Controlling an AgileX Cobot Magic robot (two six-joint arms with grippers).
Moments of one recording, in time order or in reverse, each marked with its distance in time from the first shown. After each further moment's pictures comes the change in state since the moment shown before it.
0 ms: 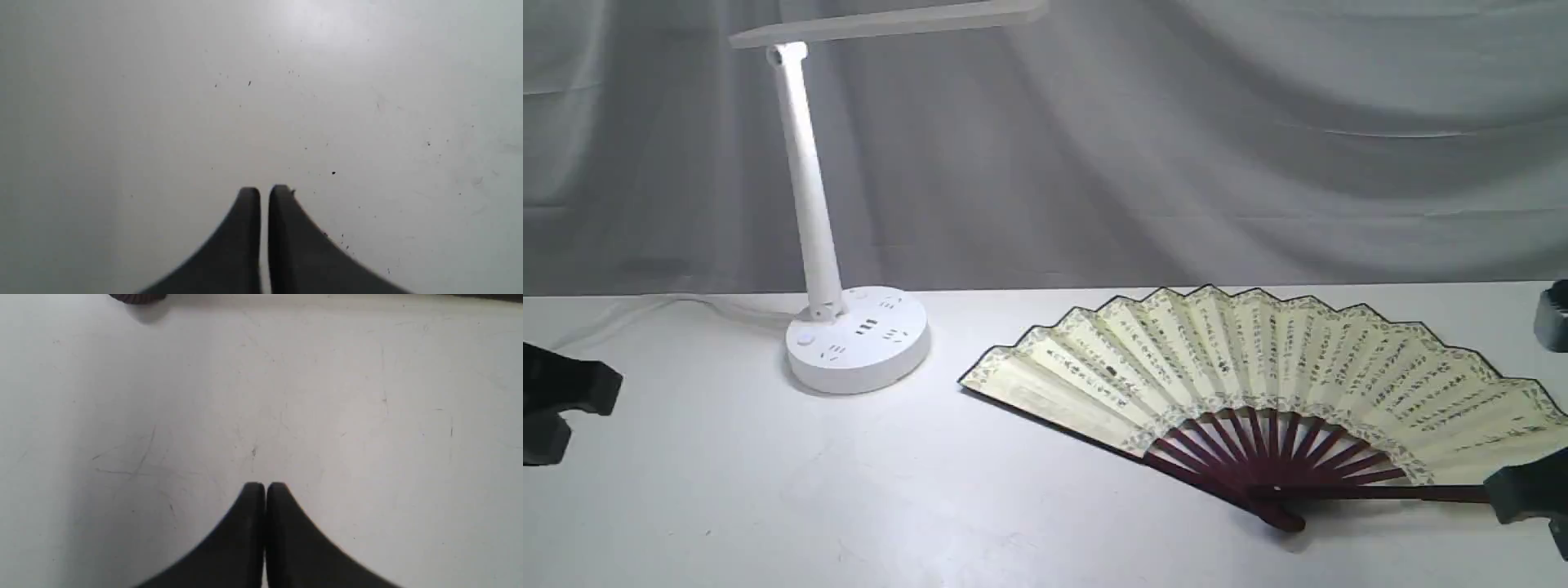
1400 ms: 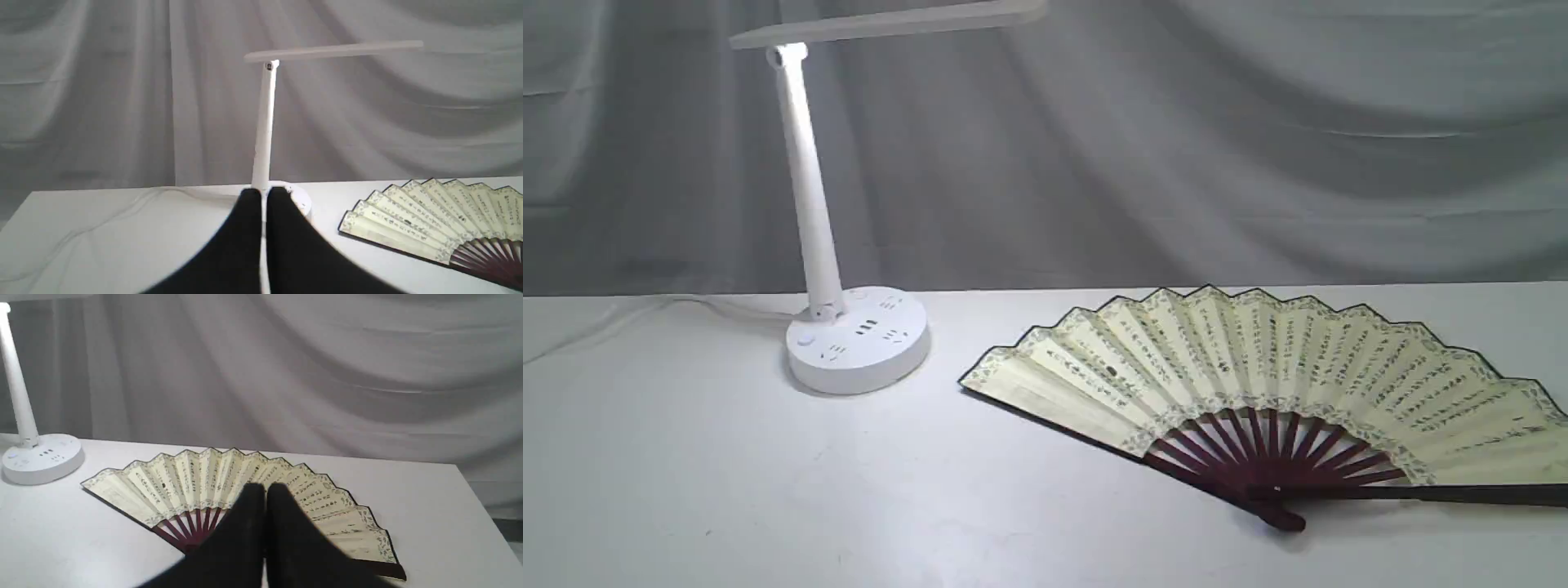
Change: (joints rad) left arm 0.000 -1.122 0.132 0.015 0.010 0.000; right arm 0.000 -1.188 0.022 0.000 0.128 0.023
